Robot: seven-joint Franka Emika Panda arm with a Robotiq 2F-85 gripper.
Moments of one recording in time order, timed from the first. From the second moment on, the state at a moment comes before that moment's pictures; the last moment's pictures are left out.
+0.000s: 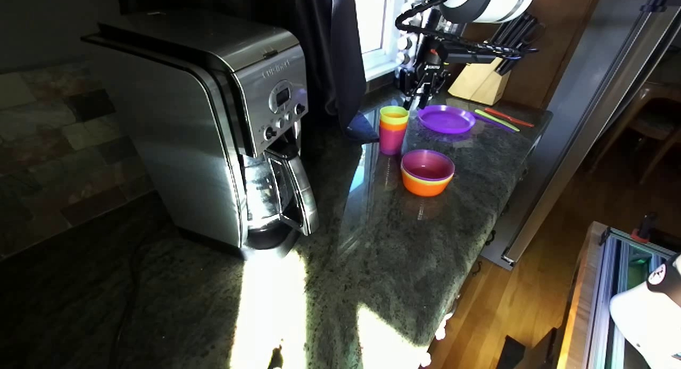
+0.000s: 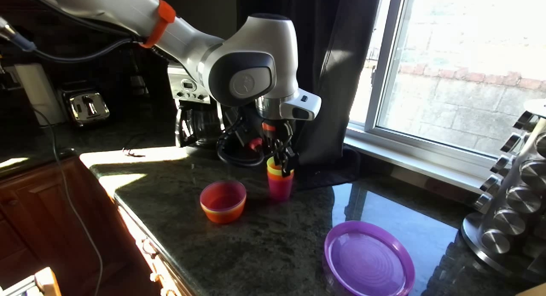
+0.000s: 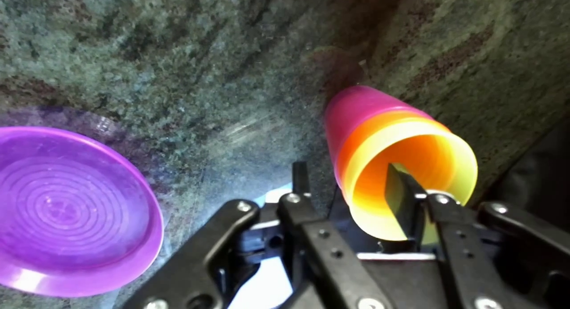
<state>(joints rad) -0.09 0.05 -0.10 -2.17 0.11 2.40 0.16</state>
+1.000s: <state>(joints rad) -0.09 0.13 -0.10 -2.11 0.11 2.40 0.16</state>
